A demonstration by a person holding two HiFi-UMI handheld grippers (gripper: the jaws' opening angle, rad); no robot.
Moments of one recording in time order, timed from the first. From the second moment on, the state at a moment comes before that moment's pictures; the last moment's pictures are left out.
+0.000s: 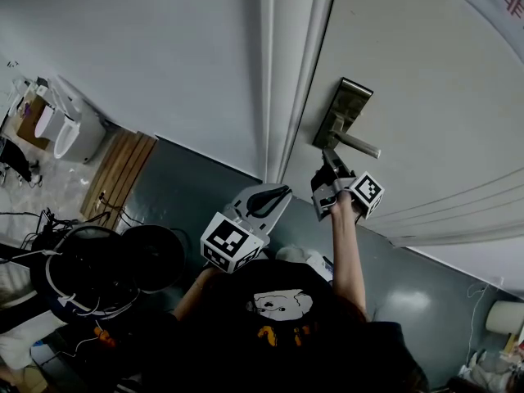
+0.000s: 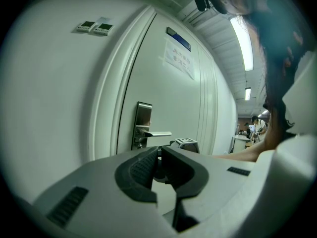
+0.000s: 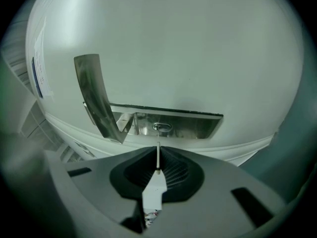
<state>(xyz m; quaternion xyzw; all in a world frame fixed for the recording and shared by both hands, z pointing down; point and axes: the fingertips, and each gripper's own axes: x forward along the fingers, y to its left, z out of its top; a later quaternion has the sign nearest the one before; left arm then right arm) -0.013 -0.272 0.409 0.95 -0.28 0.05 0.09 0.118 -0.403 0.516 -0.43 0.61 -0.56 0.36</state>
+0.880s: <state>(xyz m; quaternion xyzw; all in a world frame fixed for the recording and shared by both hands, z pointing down) 0.008 -0.278 0.414 0.95 -0.29 0.06 0.08 0.124 -0.420 0.521 -0.37 0.60 -0.59 0.39</state>
